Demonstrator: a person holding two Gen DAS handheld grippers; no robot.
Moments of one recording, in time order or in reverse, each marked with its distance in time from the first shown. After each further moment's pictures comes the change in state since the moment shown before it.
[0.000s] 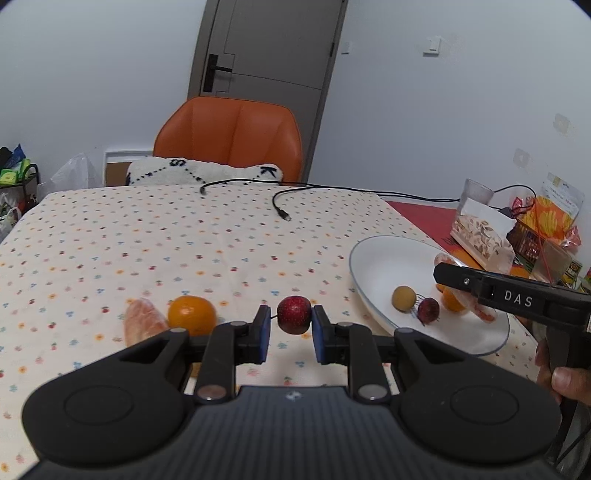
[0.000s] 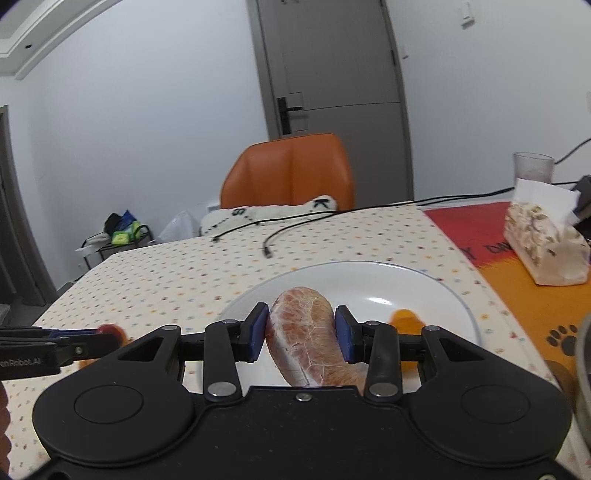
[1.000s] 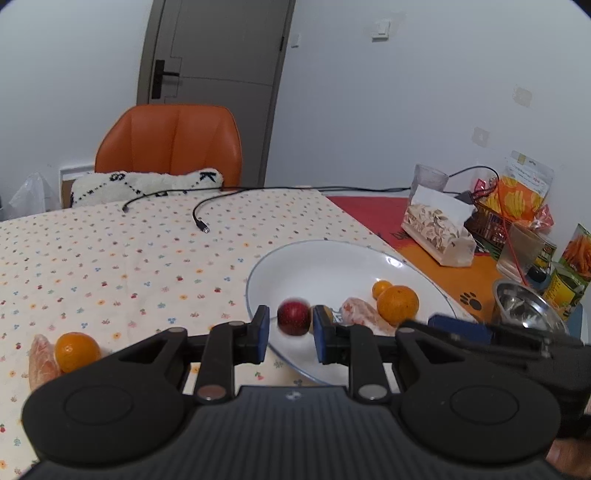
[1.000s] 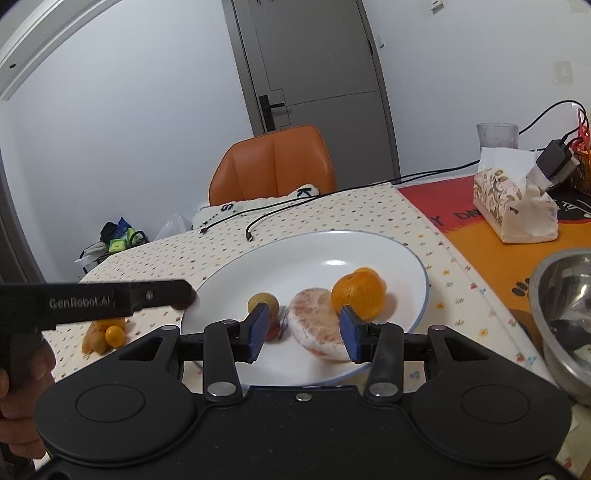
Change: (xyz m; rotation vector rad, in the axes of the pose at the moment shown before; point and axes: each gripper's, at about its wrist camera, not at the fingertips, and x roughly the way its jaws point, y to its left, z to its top) left arm 0.031 -0.071 0.012 0.087 -0.001 -0.091; right arm -0.029 -0.027 -0.024 0.074 0.018 0.001
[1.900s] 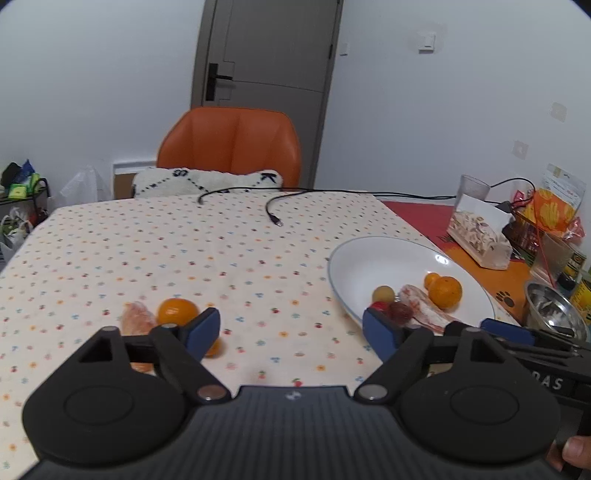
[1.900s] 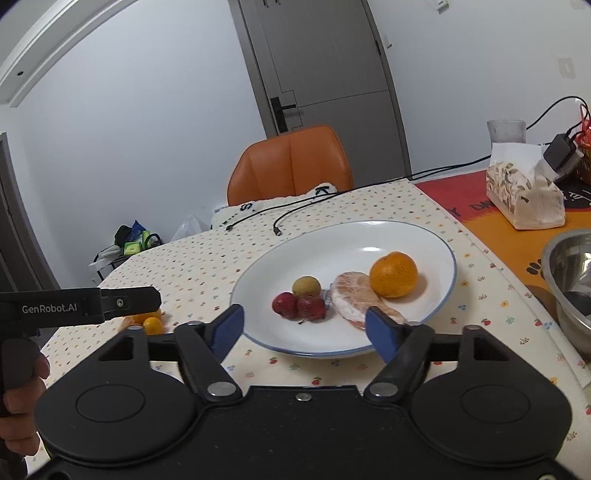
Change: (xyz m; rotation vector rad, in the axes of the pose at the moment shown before) left arm -0.058 0.036 -0.015 -0.050 -0.011 0.154; right arm -0.021 0.026 -0.012 0.016 -0.011 0.037
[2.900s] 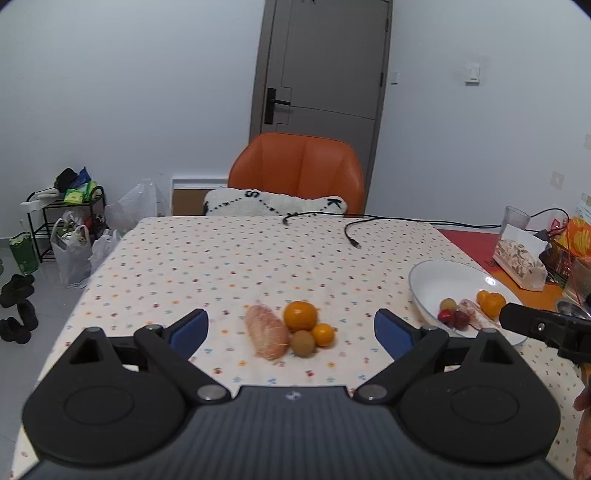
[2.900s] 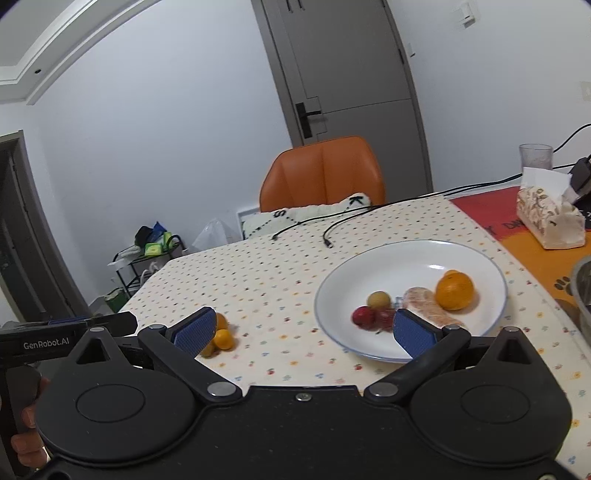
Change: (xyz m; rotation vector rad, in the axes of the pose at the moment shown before) left arm -0.074 0.067 -0.006 -0.053 -0.071 0.145; right arm -0.024 0.067 0.017 -0.020 -0.003 0.044
